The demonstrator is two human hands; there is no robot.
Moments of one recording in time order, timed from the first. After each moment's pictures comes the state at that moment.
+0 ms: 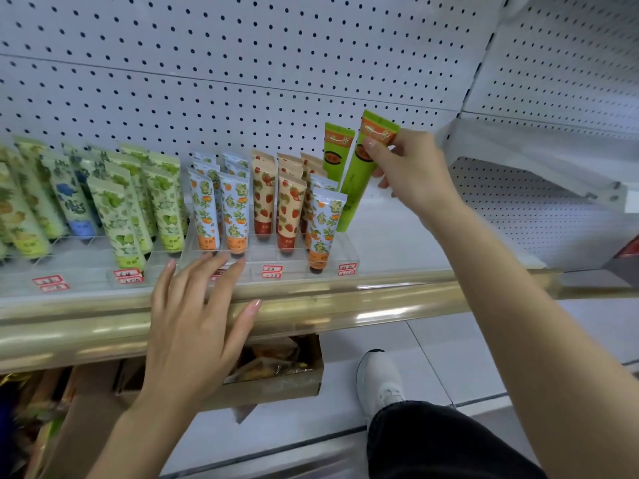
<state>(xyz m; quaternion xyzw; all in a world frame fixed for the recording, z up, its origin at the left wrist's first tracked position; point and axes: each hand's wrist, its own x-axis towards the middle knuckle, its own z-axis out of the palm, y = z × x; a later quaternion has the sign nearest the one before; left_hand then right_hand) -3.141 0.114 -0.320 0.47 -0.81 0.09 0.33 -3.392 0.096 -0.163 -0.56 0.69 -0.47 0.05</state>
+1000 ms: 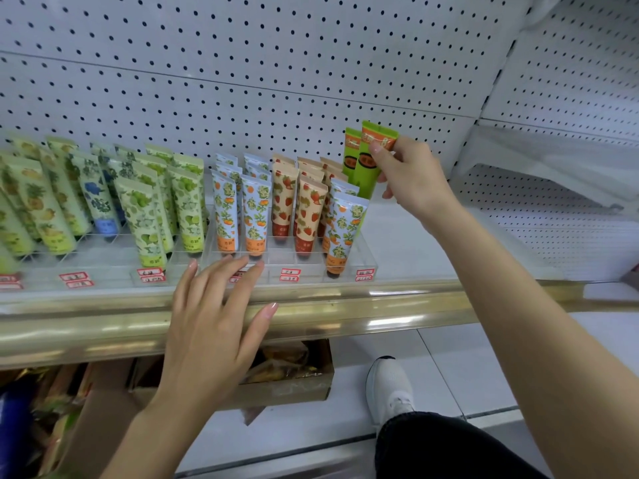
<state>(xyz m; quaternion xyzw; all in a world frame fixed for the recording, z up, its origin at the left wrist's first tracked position) -3.138 0.114 -0.319 0.46 -0.82 0.07 0.33 -3.383 0.076 -0.172 -0.58 0.69 -0.43 0.07</state>
